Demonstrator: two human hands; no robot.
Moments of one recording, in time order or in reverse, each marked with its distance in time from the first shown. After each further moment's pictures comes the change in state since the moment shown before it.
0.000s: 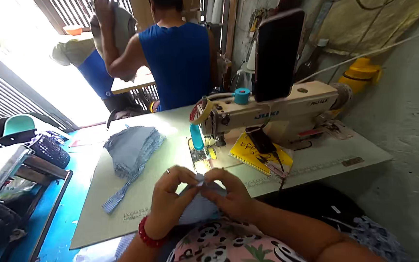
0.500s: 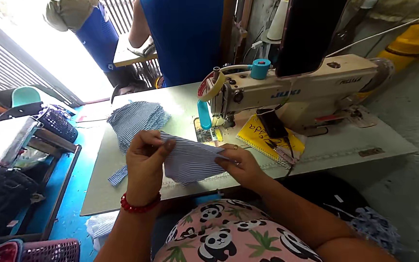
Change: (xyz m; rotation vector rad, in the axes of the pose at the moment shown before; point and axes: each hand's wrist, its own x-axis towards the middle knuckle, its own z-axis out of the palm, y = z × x) left_hand 0.012 0.008 -0.029 -0.212 0.338 -0.133; right_hand -0.002 0.022 -0.027 -0.222 -0.095 0.195
